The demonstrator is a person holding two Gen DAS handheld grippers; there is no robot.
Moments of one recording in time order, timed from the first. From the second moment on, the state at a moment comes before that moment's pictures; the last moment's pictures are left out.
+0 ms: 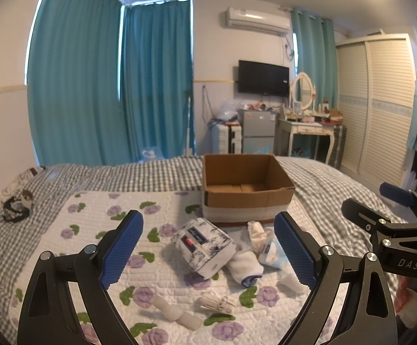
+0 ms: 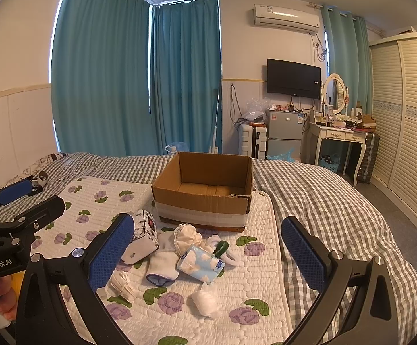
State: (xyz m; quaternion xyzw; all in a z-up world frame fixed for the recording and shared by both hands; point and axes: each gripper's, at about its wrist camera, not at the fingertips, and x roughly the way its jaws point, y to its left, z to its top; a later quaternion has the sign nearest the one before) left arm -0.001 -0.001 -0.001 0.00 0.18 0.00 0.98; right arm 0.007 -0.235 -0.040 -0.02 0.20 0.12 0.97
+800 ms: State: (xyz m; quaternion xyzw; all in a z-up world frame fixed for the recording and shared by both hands) left arm 0.009 -0.001 -0.007 0.01 0.19 0.00 0.98; right arm 0.012 -0.233 -0.048 -0.03 0.22 0.12 0.97
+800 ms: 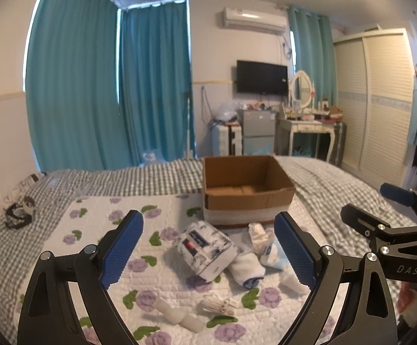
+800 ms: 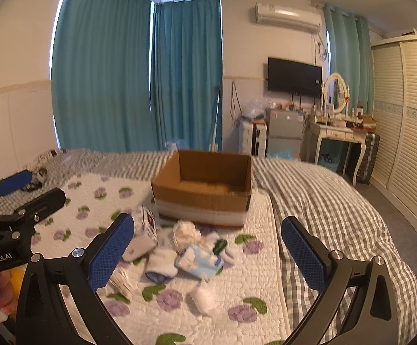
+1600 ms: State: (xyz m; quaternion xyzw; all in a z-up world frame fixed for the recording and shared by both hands) left arm 0.078 -0.002 -0.178 0.00 0.41 -0.05 0.91; right arm 0.105 -0.207 -0.228 -0.02 0.52 0.08 0.85
